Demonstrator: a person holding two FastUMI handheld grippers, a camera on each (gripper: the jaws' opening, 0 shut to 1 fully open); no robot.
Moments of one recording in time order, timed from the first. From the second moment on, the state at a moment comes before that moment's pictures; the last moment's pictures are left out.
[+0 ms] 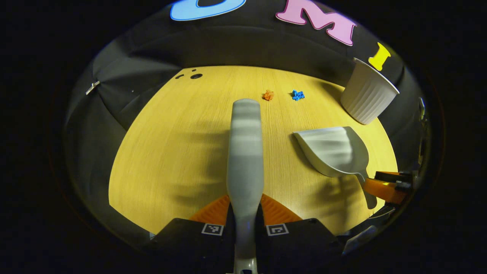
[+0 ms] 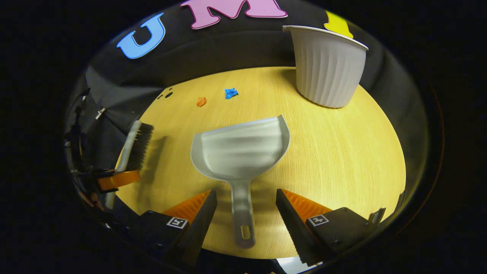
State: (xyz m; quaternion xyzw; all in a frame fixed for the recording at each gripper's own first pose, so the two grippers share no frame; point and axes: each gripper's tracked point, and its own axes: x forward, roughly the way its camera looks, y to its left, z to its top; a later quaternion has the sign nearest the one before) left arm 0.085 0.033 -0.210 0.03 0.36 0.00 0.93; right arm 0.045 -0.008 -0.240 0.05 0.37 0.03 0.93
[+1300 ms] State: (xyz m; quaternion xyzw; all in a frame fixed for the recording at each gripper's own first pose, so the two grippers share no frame) left arm 0.046 0.039 -0.239 -0.03 0.38 0.06 0.92; right arm 0.091 -0.007 -0.283 -0.04 0.42 0.05 0.90
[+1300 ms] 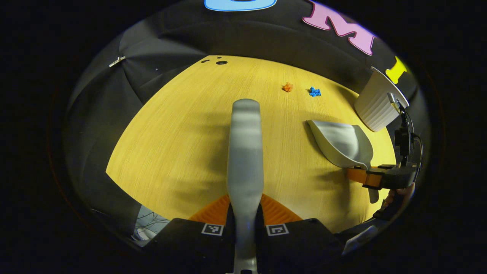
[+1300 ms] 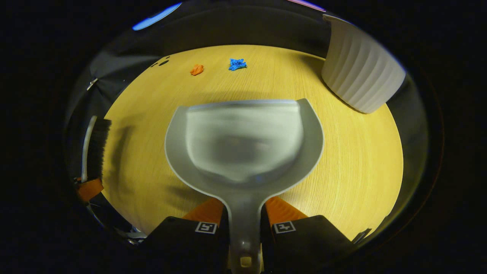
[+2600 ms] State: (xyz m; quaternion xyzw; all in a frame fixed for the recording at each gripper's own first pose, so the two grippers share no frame) left arm 0.398 0.018 -0.193 0.36 0.37 -0.11 0.85; right arm 0.097 -0.068 -0.275 -0.12 0.42 0.11 0.89
